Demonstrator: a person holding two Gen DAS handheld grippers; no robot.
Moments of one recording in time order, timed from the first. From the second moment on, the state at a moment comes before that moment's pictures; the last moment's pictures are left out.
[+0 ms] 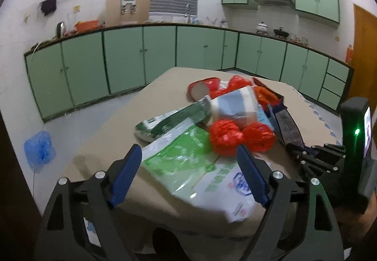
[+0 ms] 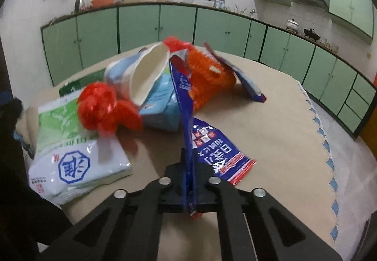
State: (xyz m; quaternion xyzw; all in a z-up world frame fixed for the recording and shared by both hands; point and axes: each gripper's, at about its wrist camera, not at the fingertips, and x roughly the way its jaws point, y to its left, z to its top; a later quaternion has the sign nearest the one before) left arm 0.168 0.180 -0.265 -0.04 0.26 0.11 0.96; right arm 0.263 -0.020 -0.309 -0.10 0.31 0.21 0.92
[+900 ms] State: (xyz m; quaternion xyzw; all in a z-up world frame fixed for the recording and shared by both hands) left arm 0.234 0.114 -0.264 0.02 0.26 0.08 0.96; right arm 0.256 -0.087 -0.251 -0.04 0.27 0.19 0.94
